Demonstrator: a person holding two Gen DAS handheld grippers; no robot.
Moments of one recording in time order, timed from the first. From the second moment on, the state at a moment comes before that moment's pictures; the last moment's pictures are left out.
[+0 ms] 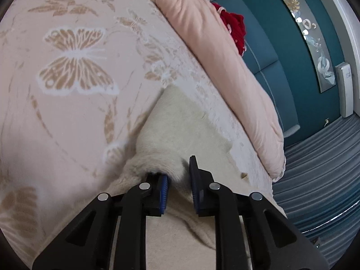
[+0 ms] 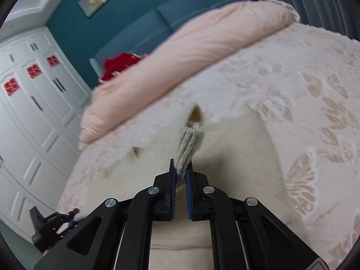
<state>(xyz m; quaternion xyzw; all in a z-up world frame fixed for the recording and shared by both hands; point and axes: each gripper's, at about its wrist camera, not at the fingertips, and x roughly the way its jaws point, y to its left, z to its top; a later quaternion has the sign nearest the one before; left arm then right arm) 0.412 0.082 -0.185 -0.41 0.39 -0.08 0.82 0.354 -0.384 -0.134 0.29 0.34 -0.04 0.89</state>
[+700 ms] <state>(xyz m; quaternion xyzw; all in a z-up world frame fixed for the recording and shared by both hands) 0.398 0.085 -0.202 -0.40 0.38 -0.10 0.83 0.331 -0.361 -0.111 0.23 0.35 -0.04 0.91</state>
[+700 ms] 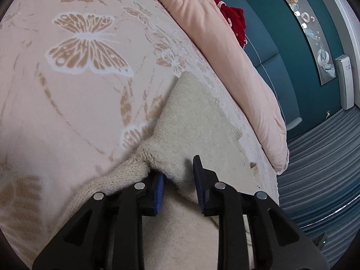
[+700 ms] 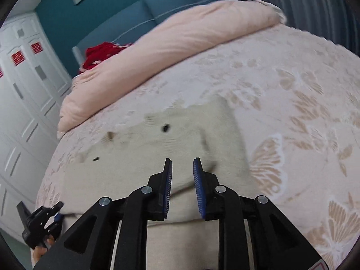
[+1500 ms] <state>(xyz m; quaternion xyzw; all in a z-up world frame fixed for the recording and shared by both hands) 0.381 0.078 -0.219 -0.36 0.31 -0.13 0.87 0.500 -0.169 -0.126 0.14 0.42 0.13 0.89</state>
